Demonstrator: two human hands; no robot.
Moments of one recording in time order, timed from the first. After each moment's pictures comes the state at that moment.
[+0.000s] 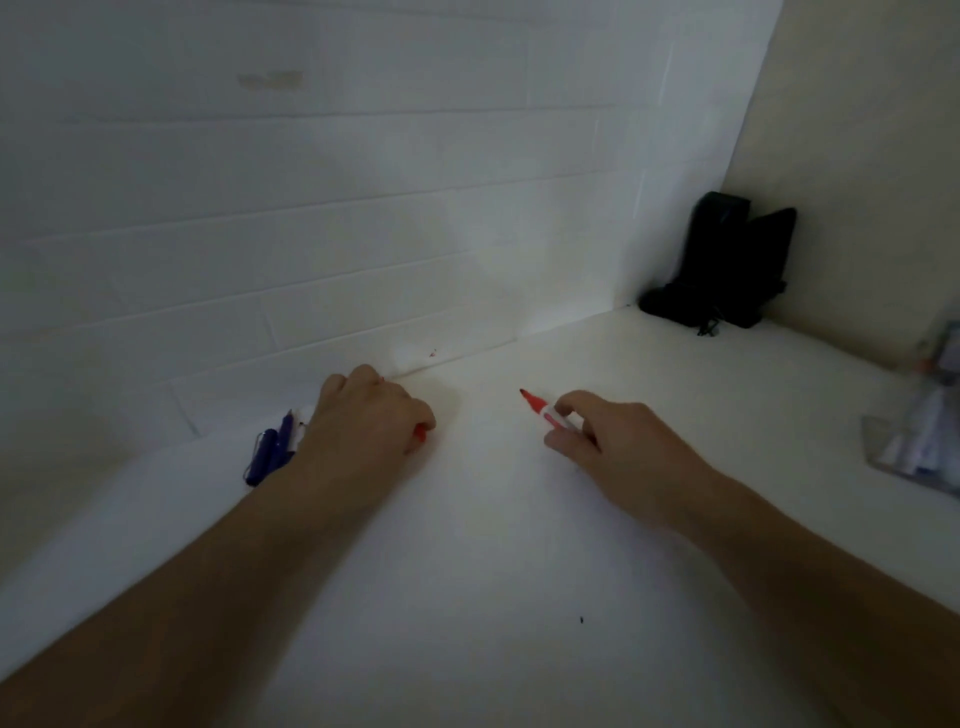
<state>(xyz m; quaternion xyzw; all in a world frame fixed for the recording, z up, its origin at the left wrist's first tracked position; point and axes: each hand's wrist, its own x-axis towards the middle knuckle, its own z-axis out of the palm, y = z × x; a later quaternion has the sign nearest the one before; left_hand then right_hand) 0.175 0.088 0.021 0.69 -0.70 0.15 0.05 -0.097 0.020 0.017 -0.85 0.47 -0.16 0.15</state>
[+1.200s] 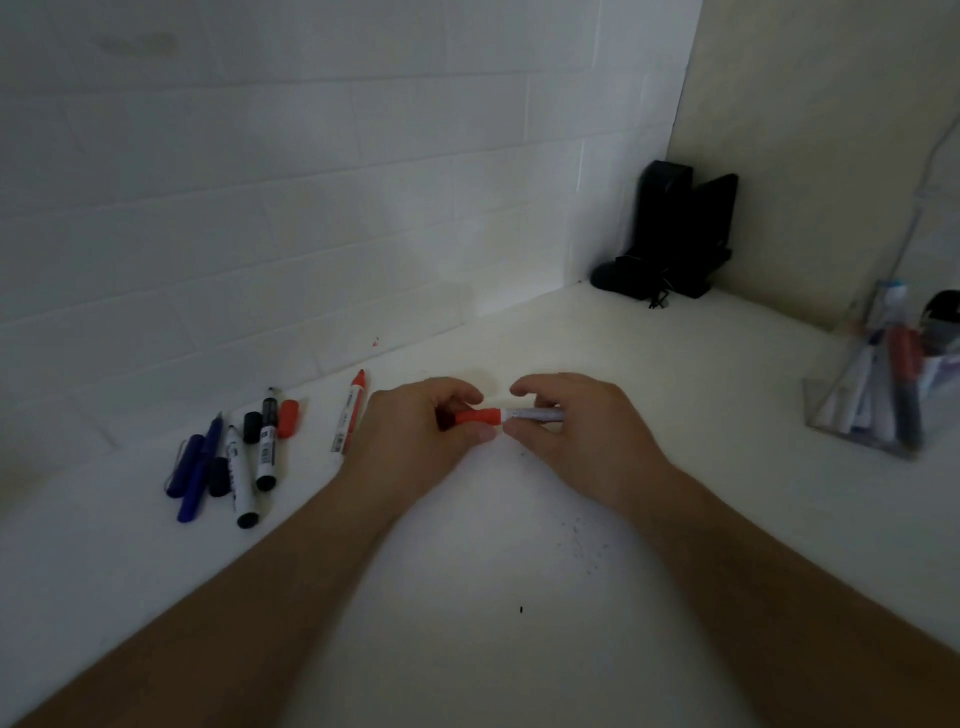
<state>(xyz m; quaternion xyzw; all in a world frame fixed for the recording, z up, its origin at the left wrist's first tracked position) 0.087 0.064 0.003 0.67 -0.65 -0.12 0.35 -0.114 0.005 -0.011 -0.83 0.42 -0.34 0.13</state>
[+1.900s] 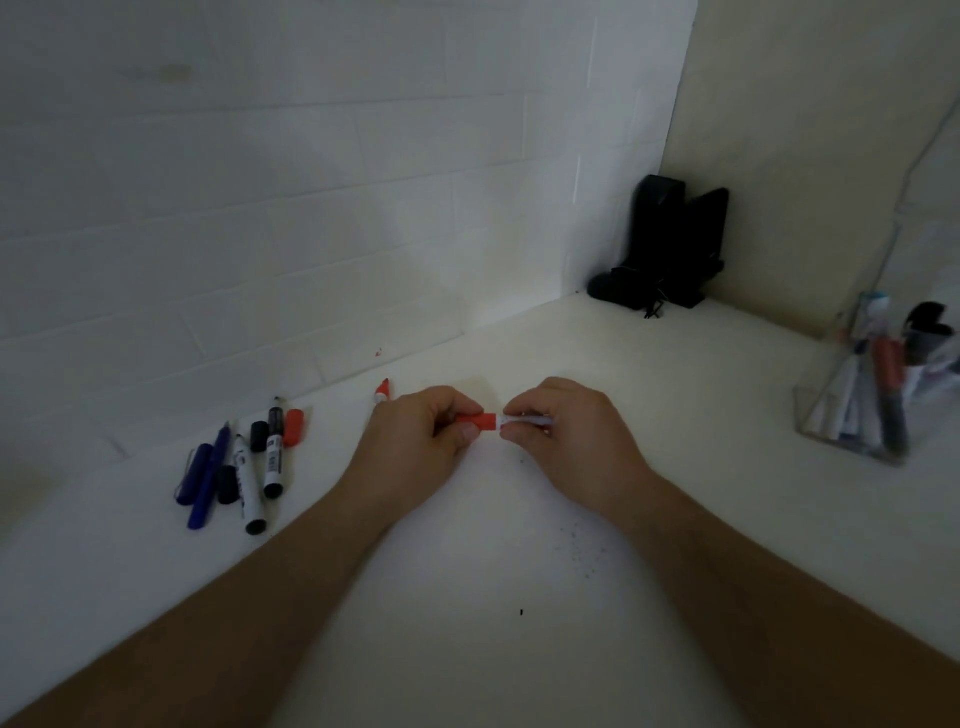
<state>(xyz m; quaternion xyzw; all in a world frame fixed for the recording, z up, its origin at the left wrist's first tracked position) 0.094 0.059 -0.005 0.63 -0.66 -0.12 0.38 -0.105 0.002 -0.016 -0.83 0.41 -0.36 0.15</state>
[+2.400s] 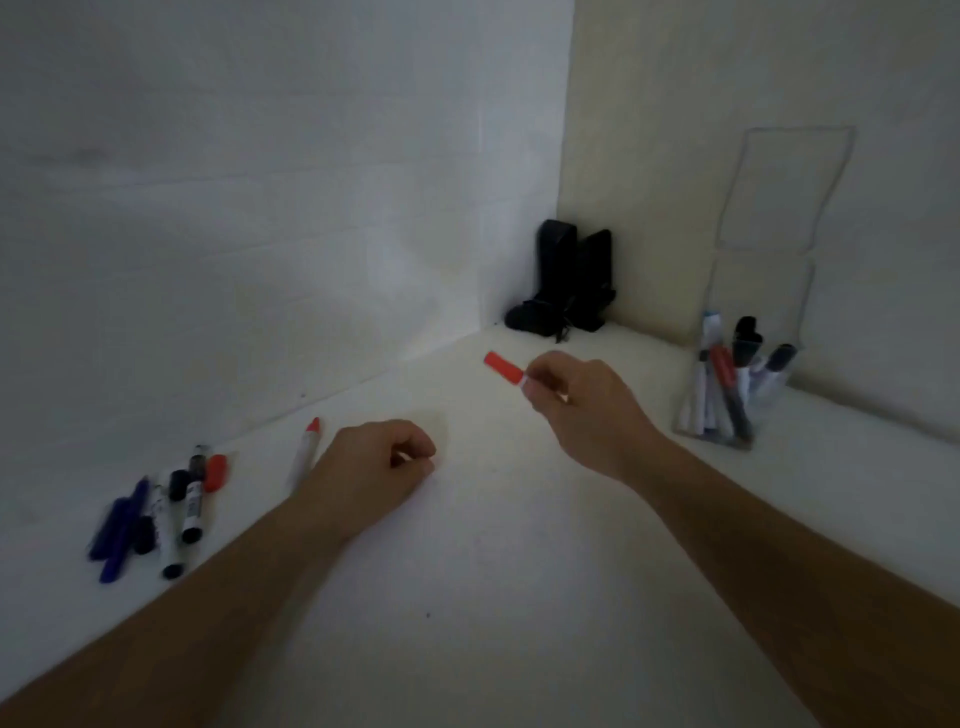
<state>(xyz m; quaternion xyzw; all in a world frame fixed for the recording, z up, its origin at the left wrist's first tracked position) 0.050 0.061 0.020 0.65 -0.70 -0.11 0.27 -0.204 0.009 0.050 -0.78 0.51 -0.34 0.11</state>
